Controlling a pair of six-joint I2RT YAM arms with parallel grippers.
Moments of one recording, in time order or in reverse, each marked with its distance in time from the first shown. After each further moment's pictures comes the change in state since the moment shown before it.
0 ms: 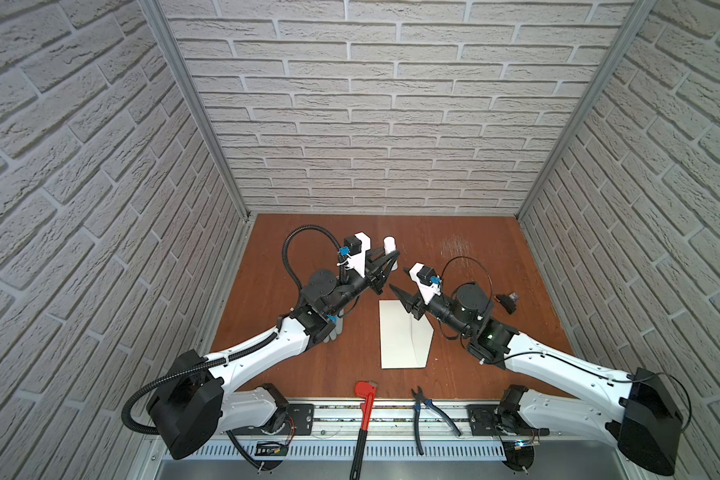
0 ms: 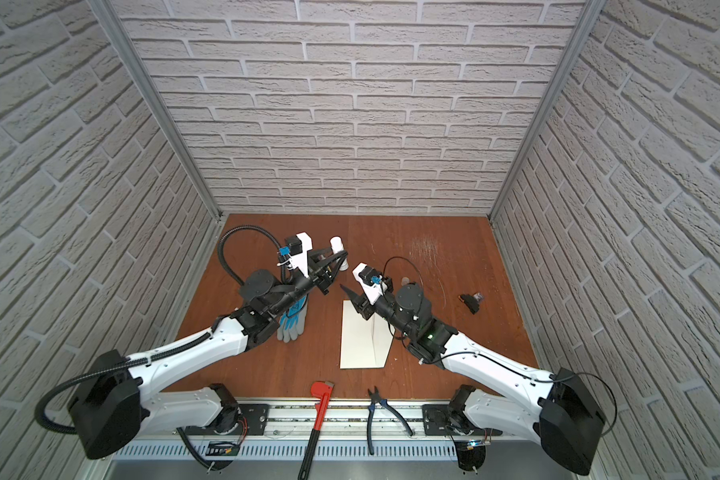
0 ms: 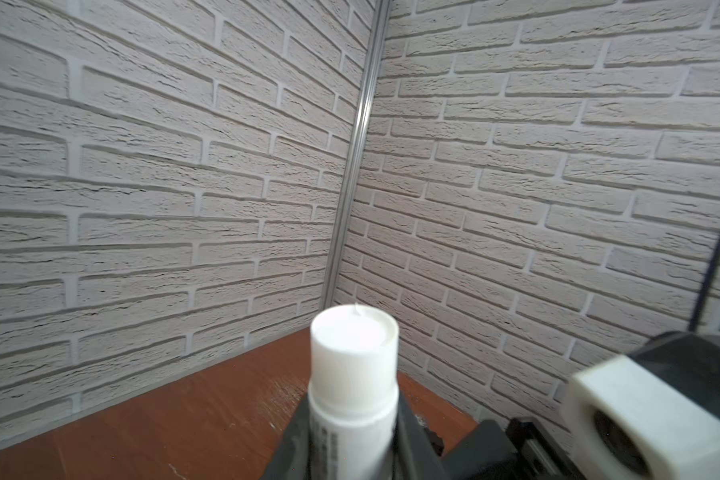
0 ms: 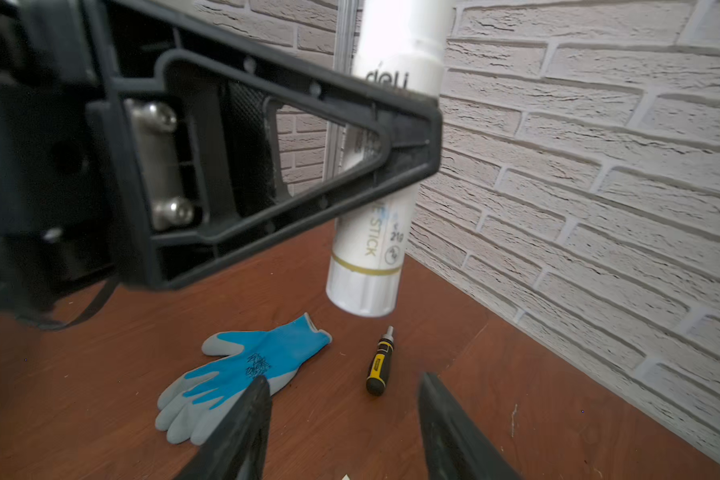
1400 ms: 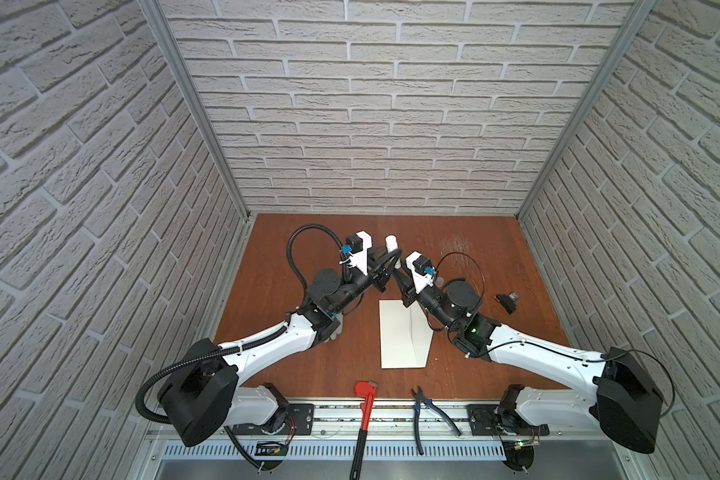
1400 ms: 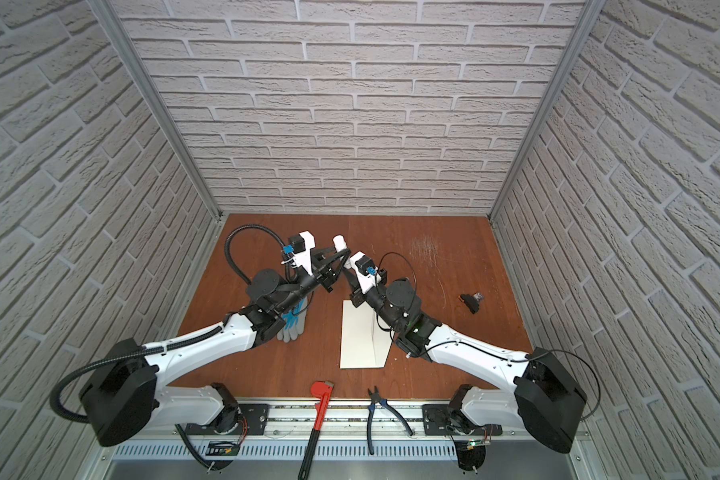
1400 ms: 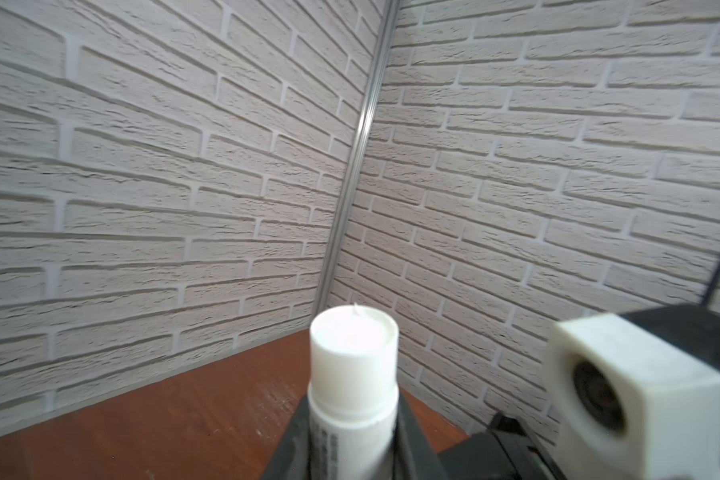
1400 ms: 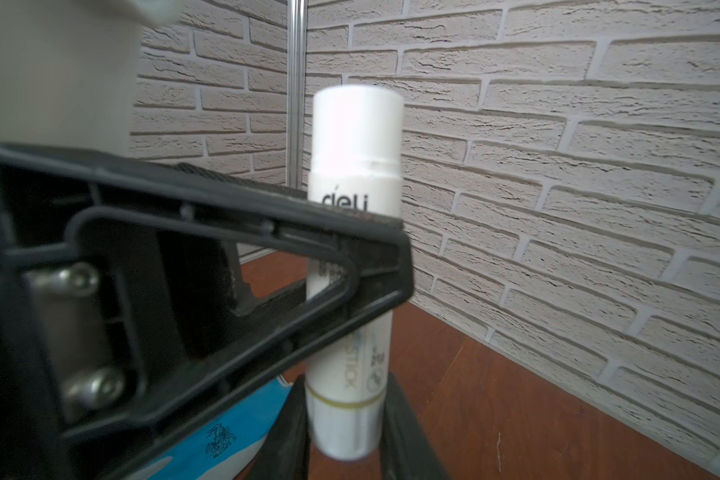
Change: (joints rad) left arm 0.052 0.073 -0.003 0.135 0.117 -0.118; right arm 0.015 0.093 0.053 0.133 0.095 0.037
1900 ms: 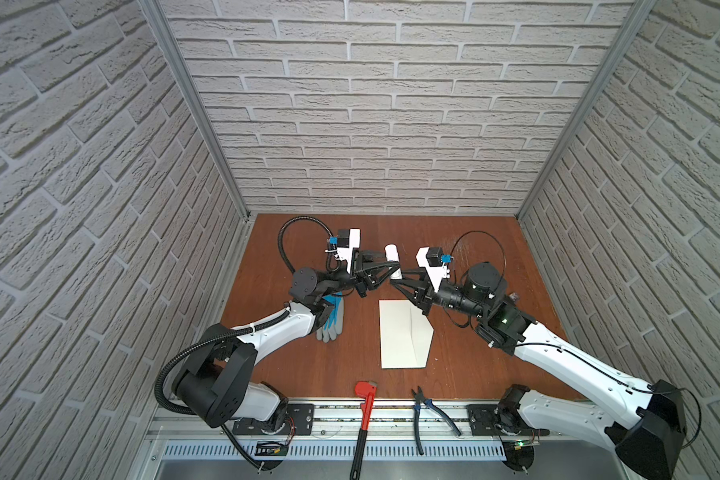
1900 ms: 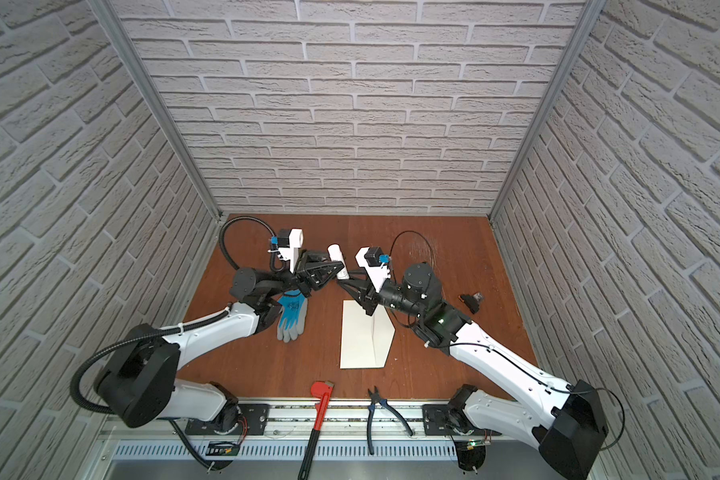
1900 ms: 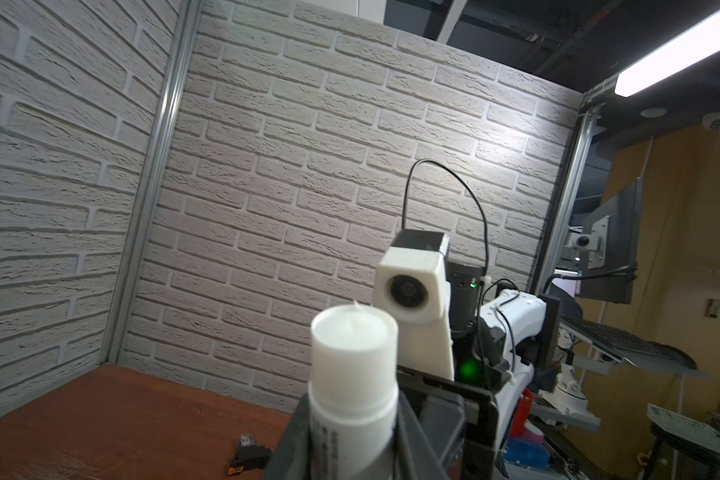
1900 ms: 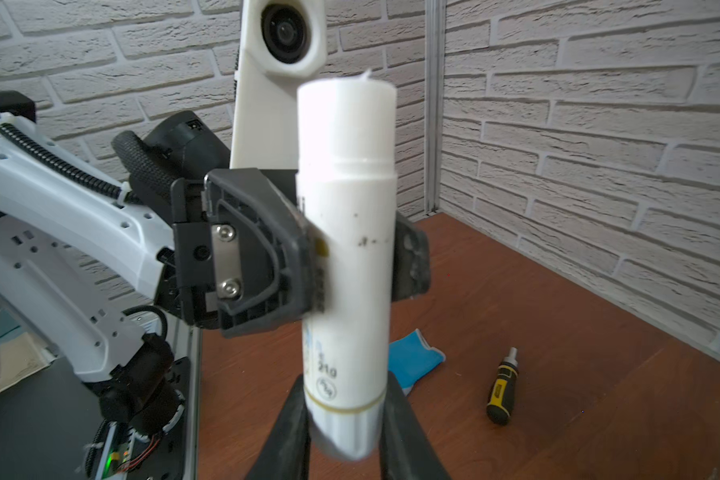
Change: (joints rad) left arm 0.138 0.103 0.009 0.417 0.613 -0.401; right arm -0.132 -0.140 0.146 -0.415 -0.580 0.218
